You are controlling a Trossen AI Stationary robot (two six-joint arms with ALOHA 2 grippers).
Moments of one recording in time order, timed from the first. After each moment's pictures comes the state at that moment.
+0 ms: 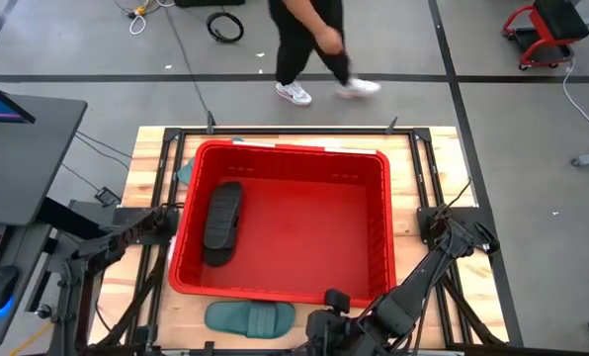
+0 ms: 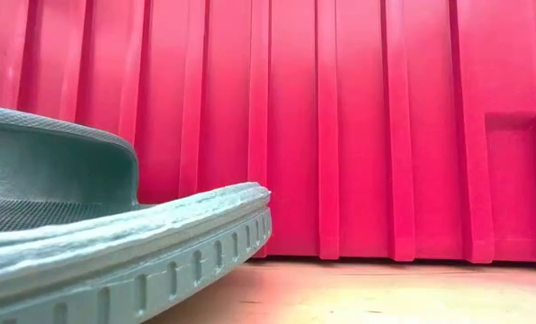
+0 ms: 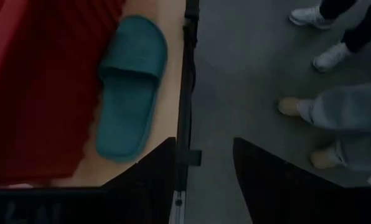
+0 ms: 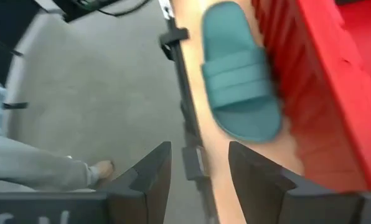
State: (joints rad) left arm -1.35 2.08 2.28 -1.57 -0.64 -1.39; right arm 0.76 2.14 2.23 -1.01 0.36 0.96
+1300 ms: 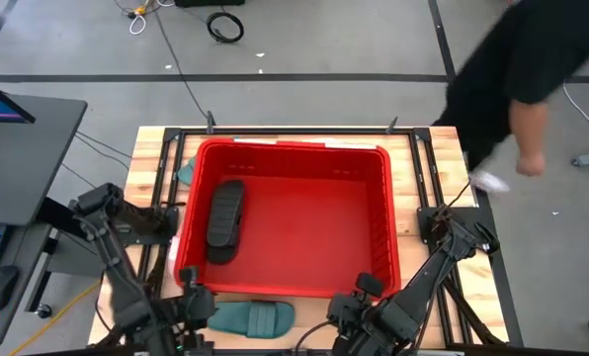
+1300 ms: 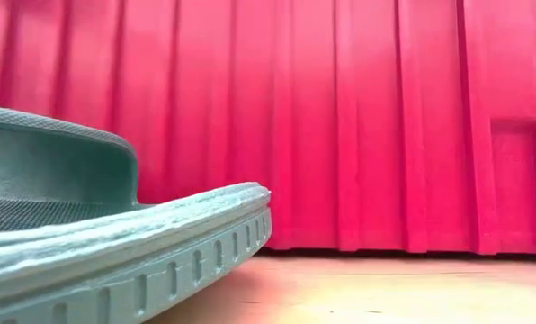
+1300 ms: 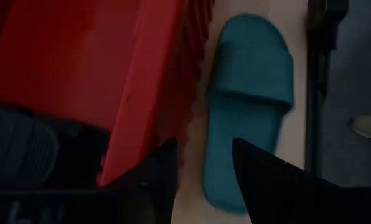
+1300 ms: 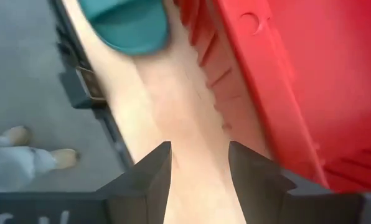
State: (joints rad) left arm -1.02 1.69 1.52 -1.24 -0.62 -1.11; right arm 0.79 2.14 2.23 -1.50 0.32 1.22
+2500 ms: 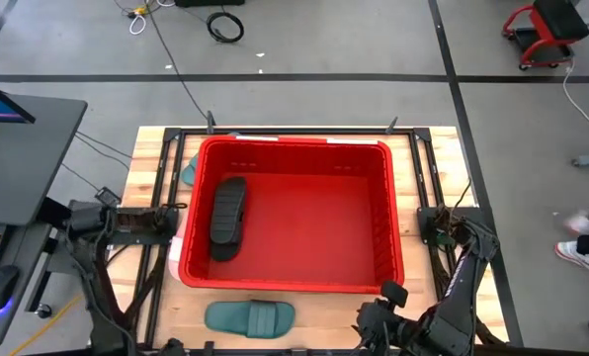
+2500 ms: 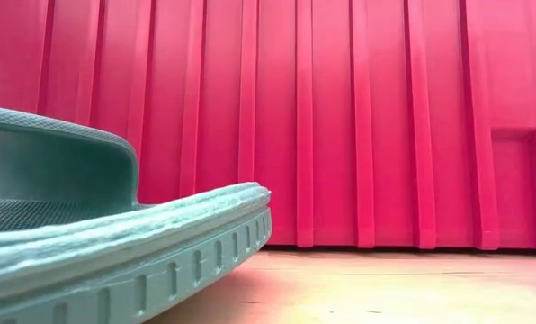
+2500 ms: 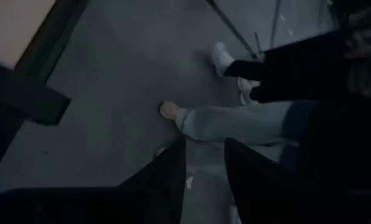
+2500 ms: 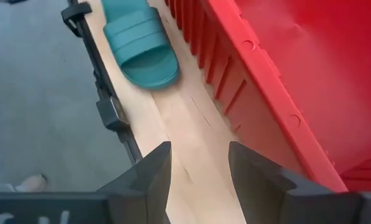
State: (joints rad) left arm -1.37 1.83 1.28 -0.24 -0.55 -1.70; right arm 0.94 2.07 2.23 -1.53 0.59 1.37
